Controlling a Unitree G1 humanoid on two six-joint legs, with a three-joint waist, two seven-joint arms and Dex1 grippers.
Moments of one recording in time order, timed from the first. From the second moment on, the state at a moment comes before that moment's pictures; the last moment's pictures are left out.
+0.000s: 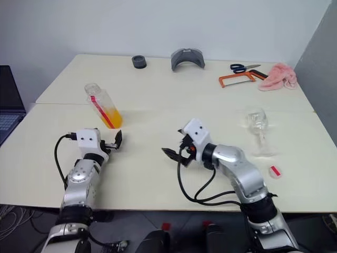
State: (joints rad) left arm -0.31 0.37 0.19 0.37 -0.13 -0.11 -0.23; right arm -0.45 -0.28 0.19 -0.38 0.29 0.73 0.55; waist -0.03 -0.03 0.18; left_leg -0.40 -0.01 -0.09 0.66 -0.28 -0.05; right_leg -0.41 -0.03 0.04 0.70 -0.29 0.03
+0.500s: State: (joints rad) left arm -0.43 0.43 -0.13 0.16 -0.25 -0.03 -0.91; right arm -0.65 -0.69 -0.18 -0.17 0.33 1.23 0.40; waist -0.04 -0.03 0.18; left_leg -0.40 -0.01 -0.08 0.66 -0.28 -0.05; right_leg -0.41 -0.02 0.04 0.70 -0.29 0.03
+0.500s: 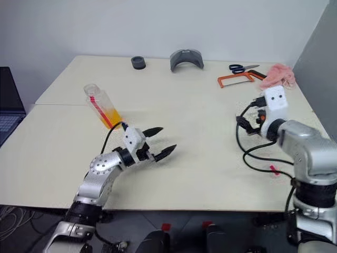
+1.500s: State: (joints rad) left arm -0.55 0.38 -0.25 0.21 -0.19 -0.14 -1.12; right arm -1.22 -0.73 0.44 1.07 -0.04 0.97 1.09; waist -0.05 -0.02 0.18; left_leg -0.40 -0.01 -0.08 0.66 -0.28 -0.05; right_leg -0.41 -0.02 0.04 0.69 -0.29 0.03
